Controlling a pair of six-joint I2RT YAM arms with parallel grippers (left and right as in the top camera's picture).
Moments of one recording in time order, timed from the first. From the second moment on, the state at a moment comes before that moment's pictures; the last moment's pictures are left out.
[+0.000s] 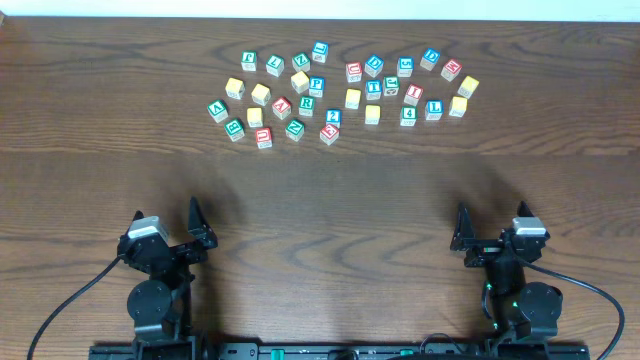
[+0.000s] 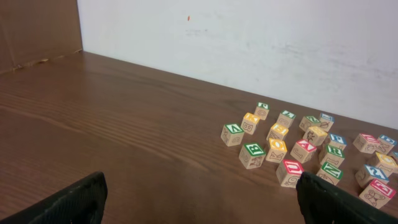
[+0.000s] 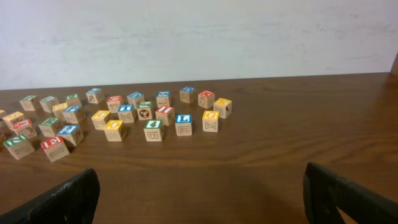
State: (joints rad) left arm 0.09 0.01 0.02 -0.11 -0.08 -0.20; right arm 0.00 0.01 0.01 -0.07 -0.03 0.06
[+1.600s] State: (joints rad) left arm 0.09 0.01 0.02 -0.11 -0.08 -0.20; right arm 0.00 0.01 0.01 -0.07 -0.03 0.06
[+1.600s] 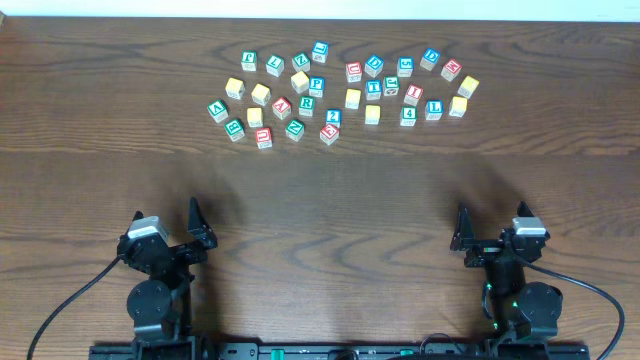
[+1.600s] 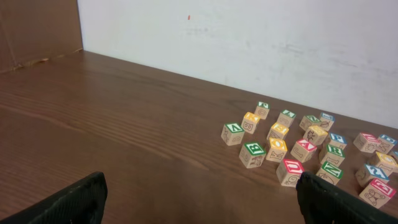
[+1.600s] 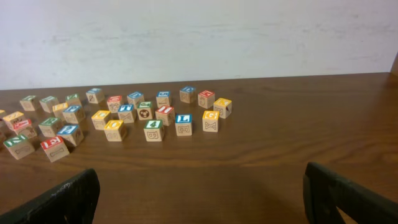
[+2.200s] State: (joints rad) left arm 0.09 0.25 0.24 -0.16 -0.09 -0.17; right arm 0.00 0.01 0.01 -0.07 -0.03 0.06
